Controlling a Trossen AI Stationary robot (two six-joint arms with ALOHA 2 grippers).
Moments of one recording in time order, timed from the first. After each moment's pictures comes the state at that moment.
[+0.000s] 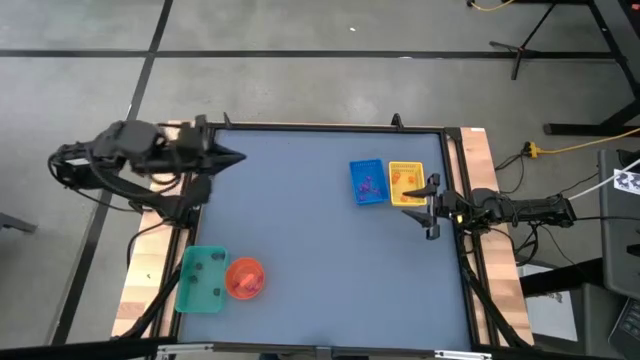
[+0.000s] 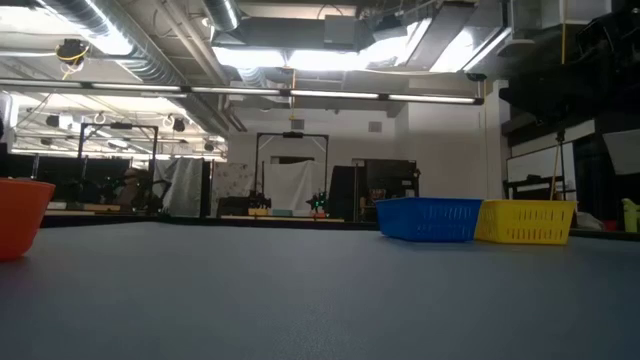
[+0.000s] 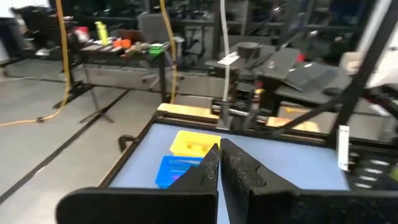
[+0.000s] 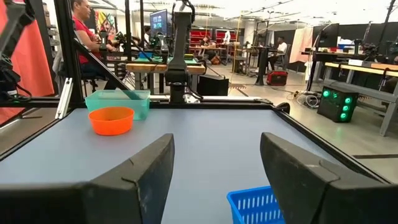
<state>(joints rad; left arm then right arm) -0.12 0.91 1.39 -0.67 -0.36 -0.10 0.10 0.00 0.01 0.05 0.16 -0.06</state>
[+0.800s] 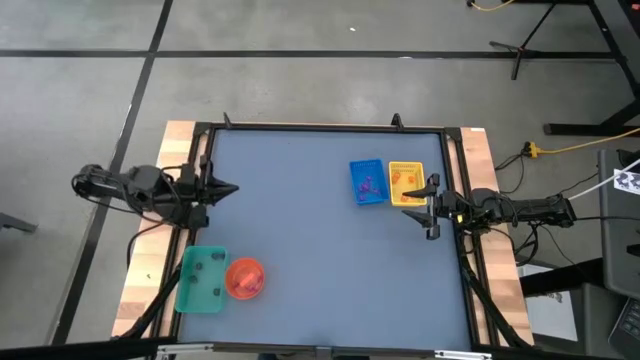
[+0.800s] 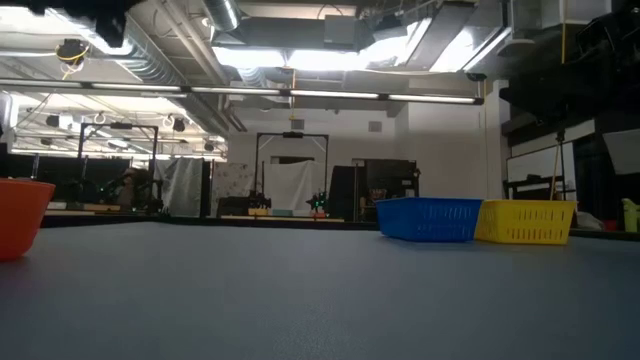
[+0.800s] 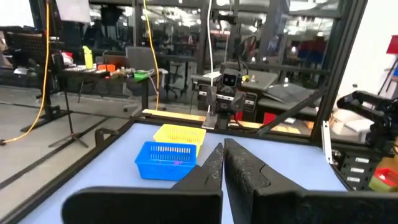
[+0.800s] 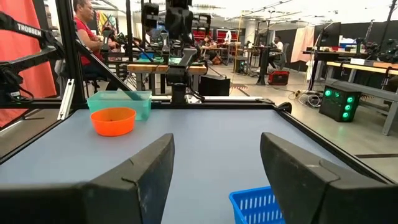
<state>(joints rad) -0.23 0.25 0.47 -0.20 -0.38 -0.09 0.10 0.00 0.01 0.05 0.16 -0.05</state>
